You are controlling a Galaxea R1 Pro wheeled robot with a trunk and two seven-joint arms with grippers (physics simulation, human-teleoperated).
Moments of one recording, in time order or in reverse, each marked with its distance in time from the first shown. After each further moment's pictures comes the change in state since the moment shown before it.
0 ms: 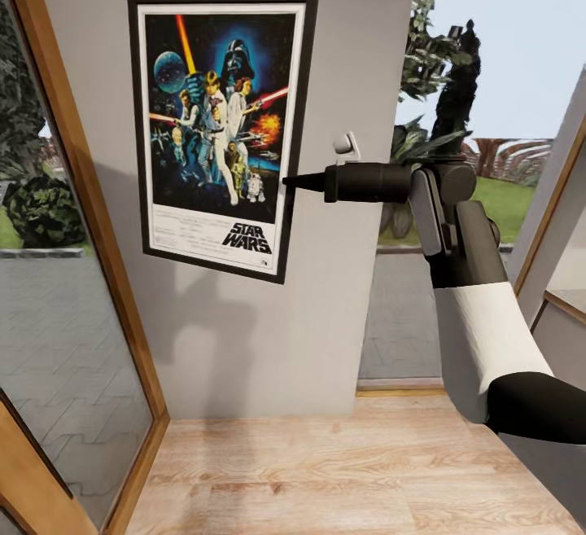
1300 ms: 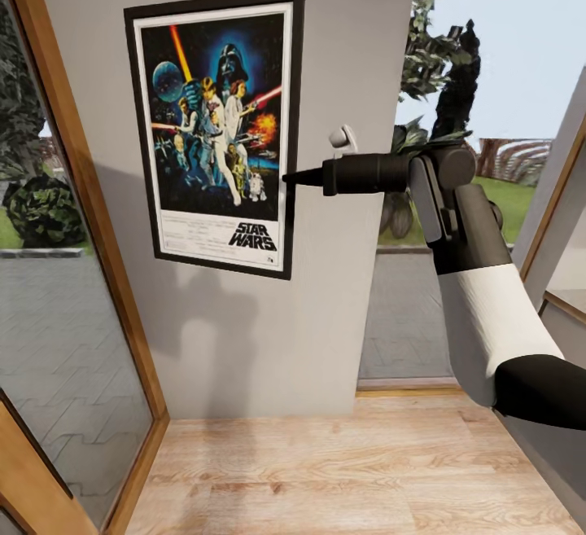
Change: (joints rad) left arm 0.000 0.002 -0.001 0.000 0.000 0.000 0.000; right arm -0.068 -0.029 0.059 0.062 0.008 0.004 0.005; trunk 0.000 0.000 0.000
